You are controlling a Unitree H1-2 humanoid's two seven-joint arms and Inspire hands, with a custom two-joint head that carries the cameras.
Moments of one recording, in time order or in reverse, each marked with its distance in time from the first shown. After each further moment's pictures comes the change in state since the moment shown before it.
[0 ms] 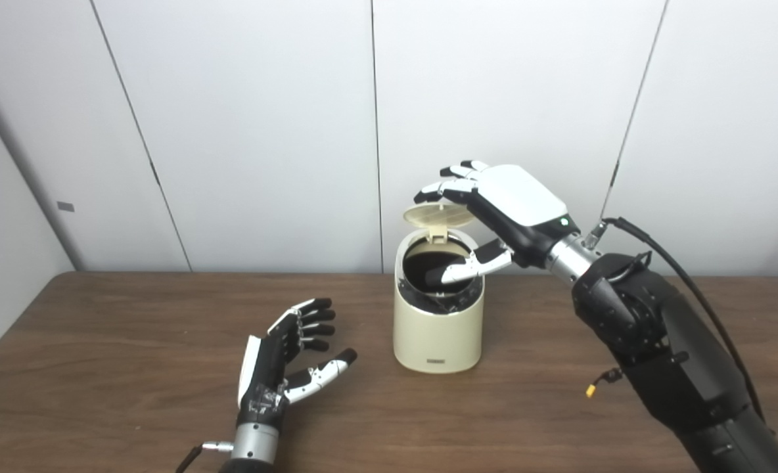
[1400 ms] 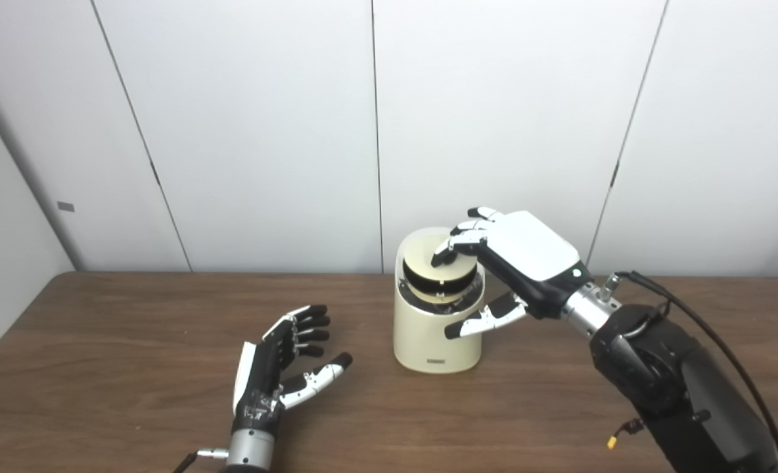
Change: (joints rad) left arm 0.024 -0.002 0.010 -0.036 0.004 0.044 -0.004; right arm 0.148 -0.024 -0.003 -0.101 -0.079 -0.064 -0.005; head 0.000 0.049
